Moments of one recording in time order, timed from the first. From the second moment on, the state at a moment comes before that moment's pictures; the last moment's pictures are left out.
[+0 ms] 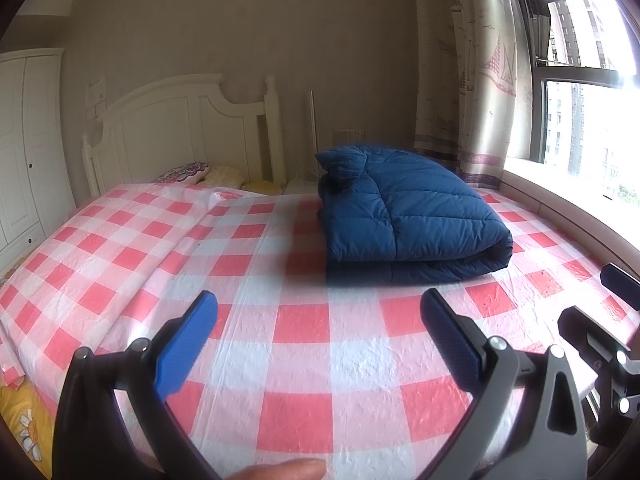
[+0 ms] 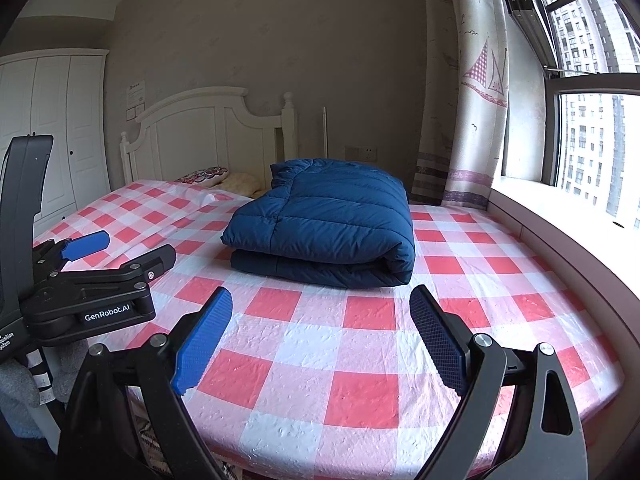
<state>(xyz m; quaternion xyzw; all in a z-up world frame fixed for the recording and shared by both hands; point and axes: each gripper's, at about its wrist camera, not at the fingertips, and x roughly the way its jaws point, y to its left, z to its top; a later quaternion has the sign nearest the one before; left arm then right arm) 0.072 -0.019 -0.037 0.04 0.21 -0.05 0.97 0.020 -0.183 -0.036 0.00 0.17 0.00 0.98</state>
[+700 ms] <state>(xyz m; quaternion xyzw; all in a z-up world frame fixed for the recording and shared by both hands) 0.070 -0.019 -0.036 0.05 0.20 -0.06 0.98 0.020 -0.178 -0.041 0.00 0.18 0.00 0.98</state>
